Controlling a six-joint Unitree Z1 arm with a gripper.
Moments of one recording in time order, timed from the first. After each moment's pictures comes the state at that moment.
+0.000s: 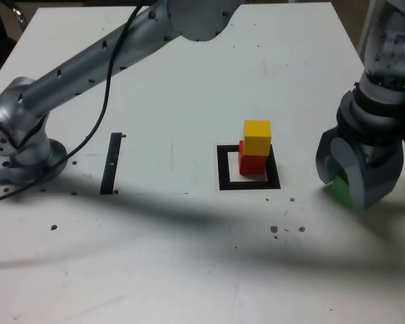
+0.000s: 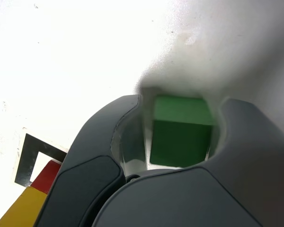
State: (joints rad) arm -0.22 2.55 -2.47 1.51 0.16 0.79
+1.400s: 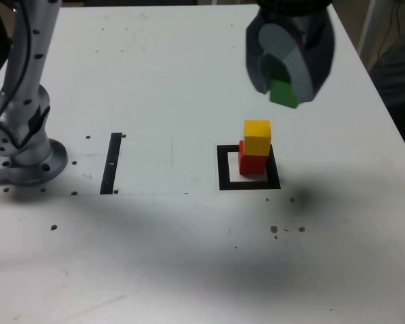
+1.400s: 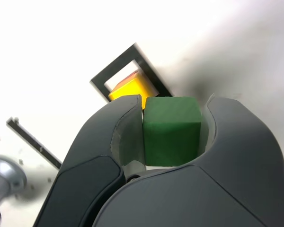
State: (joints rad) arm -0.18 2.05 -2.10 1.60 0.18 0.38
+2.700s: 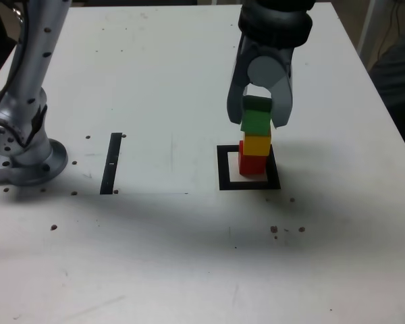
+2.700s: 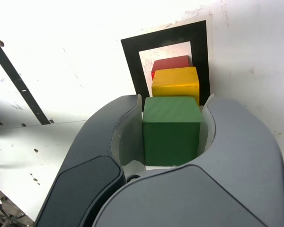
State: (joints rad) arm -0.06 2.10 -1.94 1.56 0.02 0.12
